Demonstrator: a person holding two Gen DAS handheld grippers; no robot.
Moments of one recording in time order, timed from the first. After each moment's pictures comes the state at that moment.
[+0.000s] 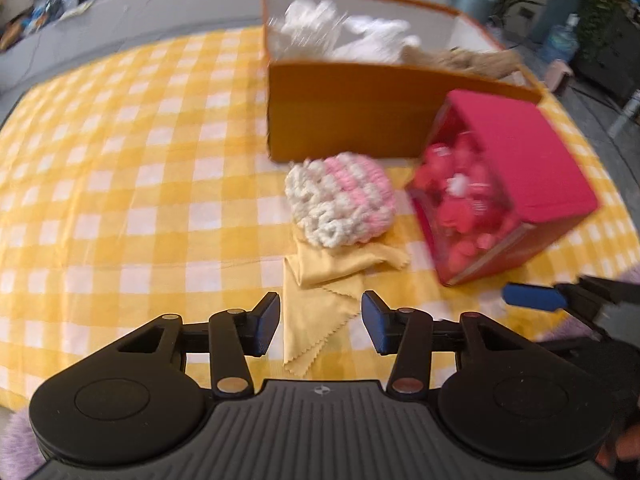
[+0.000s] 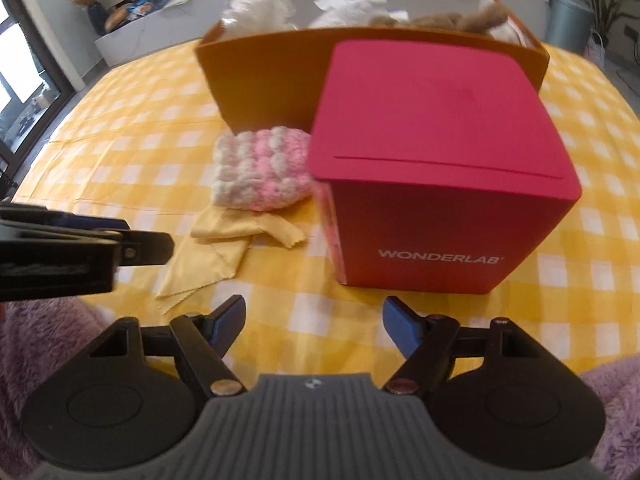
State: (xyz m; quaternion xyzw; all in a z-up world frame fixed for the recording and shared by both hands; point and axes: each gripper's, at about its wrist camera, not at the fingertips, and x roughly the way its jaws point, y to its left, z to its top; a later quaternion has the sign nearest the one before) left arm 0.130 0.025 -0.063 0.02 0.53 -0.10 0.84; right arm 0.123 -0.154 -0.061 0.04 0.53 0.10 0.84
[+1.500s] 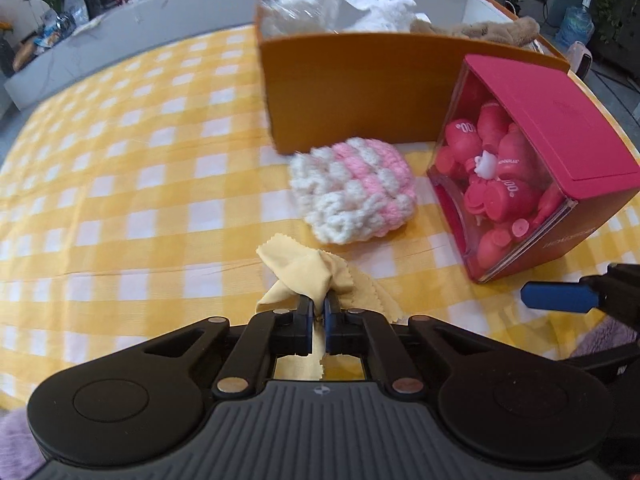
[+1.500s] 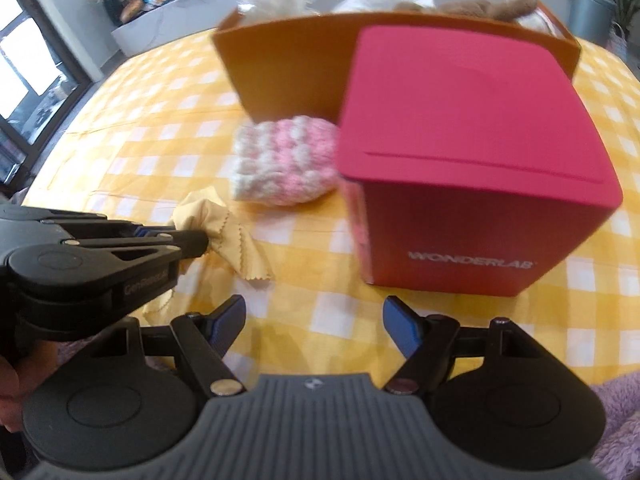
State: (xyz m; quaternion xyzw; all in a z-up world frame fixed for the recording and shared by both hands) left arm 0.123 0.013 -0.076 0.07 0.52 -0.07 0.85; right arm 0.131 -0.139 -0.069 0.05 0.54 0.14 0.83
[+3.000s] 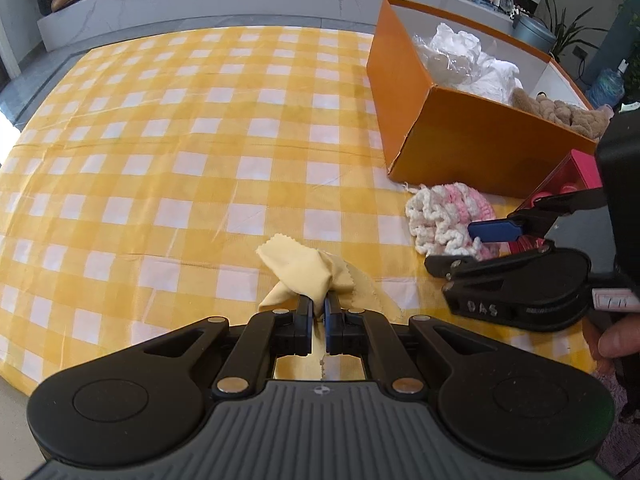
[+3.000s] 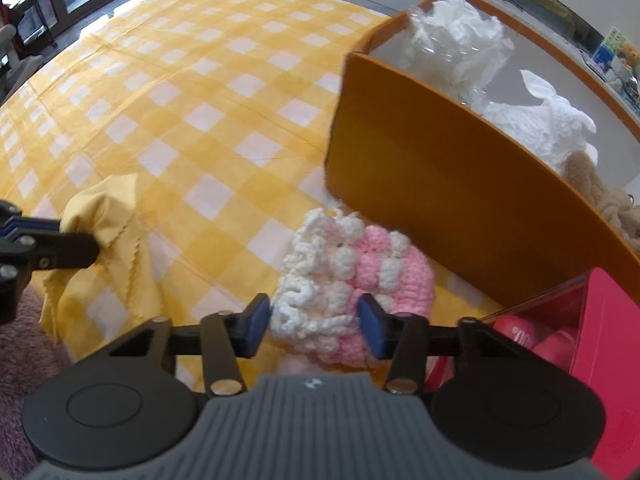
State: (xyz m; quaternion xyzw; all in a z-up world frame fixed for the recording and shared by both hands) left arm 0.145 0.112 -0.060 -0.03 0.53 -0.05 0.85; right arm 0.231 -0.042 -0.086 -0.15 0.53 0.21 0.81
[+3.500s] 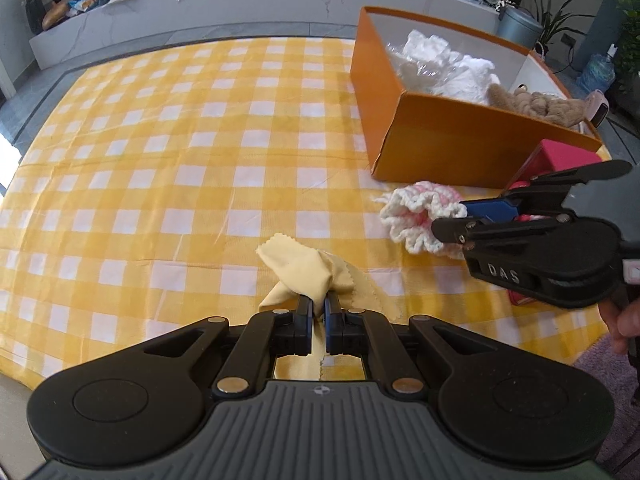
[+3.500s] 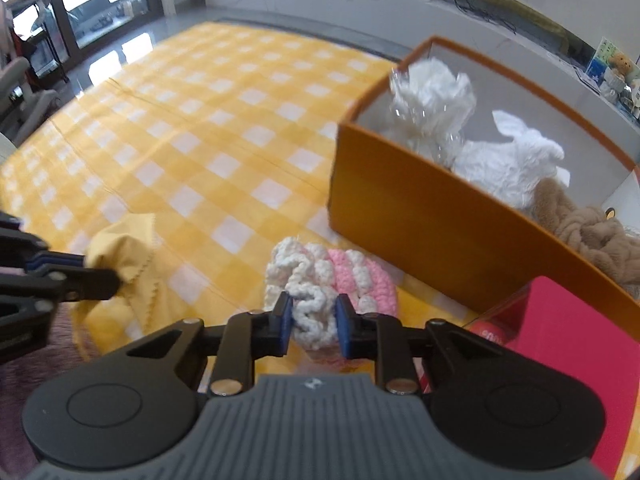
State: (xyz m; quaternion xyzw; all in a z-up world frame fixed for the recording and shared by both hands) left arm 0.131 0.105 -0.033 0.00 0.52 -0.06 0.85; right arm 0.208 -0.054 -0.039 -0.12 0.48 0.23 0.84
